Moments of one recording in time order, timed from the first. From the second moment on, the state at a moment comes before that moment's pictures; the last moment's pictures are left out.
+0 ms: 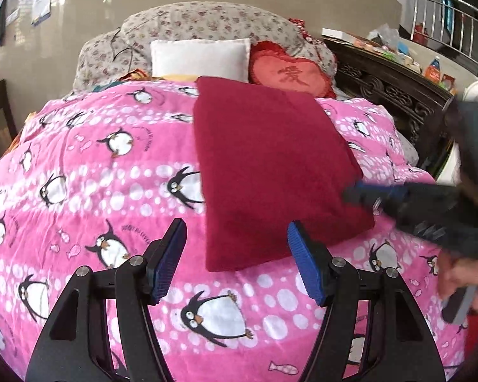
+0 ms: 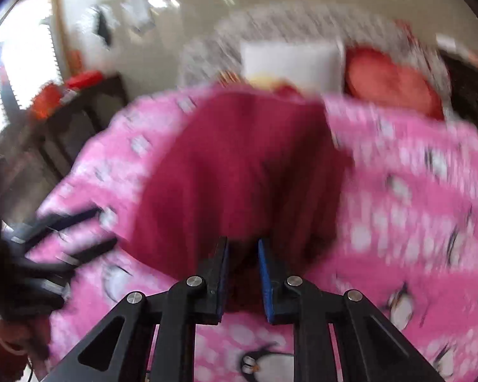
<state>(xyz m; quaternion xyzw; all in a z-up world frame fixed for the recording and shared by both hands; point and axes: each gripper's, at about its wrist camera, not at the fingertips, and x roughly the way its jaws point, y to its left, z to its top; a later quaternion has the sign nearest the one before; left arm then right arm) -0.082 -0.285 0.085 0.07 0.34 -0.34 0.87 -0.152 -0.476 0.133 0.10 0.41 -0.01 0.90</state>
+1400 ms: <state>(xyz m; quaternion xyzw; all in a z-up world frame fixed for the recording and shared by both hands) 0.017 -0.335 0.072 -0.02 0.40 -0.37 0.84 -0.099 -0.552 0.122 0.30 0.33 -0.03 0.89</state>
